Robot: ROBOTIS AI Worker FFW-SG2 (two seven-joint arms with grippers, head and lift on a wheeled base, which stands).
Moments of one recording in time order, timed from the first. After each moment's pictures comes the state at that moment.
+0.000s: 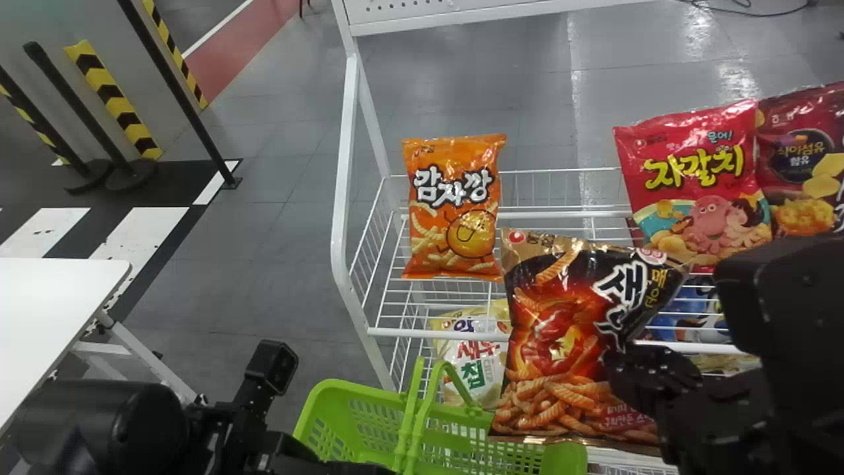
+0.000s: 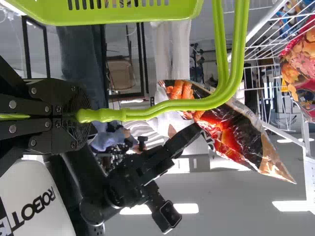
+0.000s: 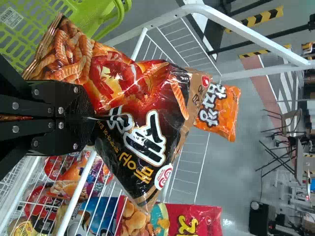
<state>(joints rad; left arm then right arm) 0.20 0.54 0.15 -1.81 0.66 1.57 -1.50 0.21 -0.10 0.50 -2.75 0.13 1.57 0.13</state>
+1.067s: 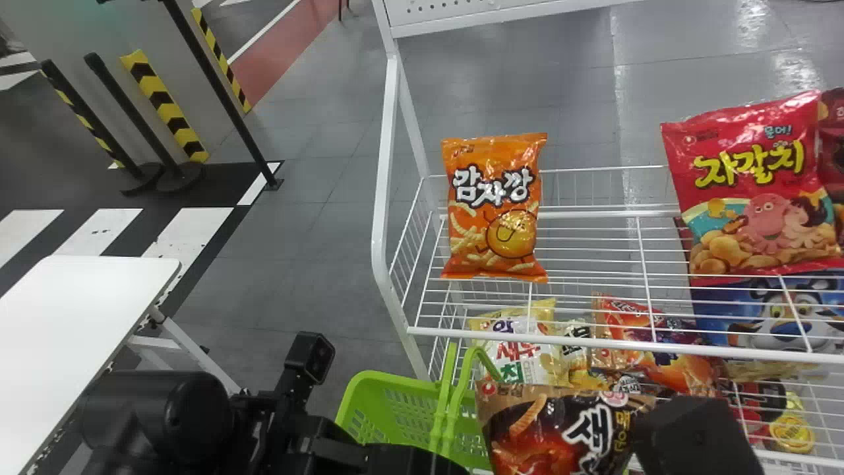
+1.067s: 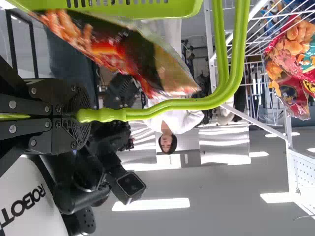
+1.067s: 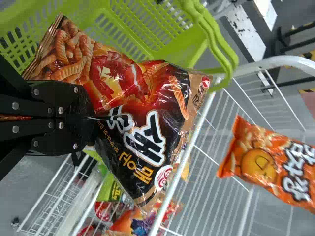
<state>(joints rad) 0.18 0.52 0.18 -1.78 0.67 1.57 -1.50 0.32 -0.14 0.68 -2.63 0.16 1.57 0.14</state>
